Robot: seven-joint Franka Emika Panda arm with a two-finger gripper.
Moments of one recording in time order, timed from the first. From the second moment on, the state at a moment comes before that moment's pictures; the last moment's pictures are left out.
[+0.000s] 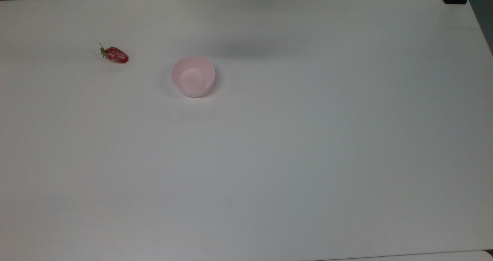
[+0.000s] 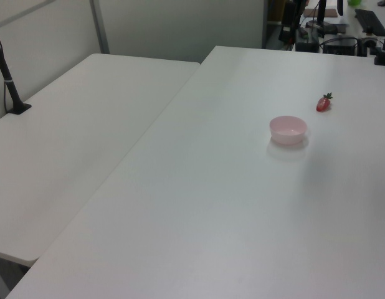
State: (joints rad) arm -0.01 -0.04 -0.02 -1.61 0.00 1.68 -0.01
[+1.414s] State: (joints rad) arm -0.02 -0.04 -0.03 -1.68 -0.09 1.68 -0.22
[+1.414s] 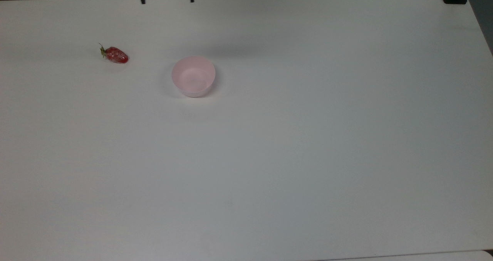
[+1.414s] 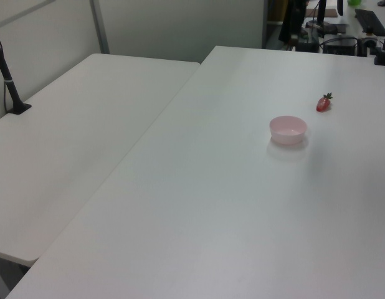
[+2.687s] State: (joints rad) arm -0.29 0.26 -0.04 -2.03 -0.44 2.07 -0.89
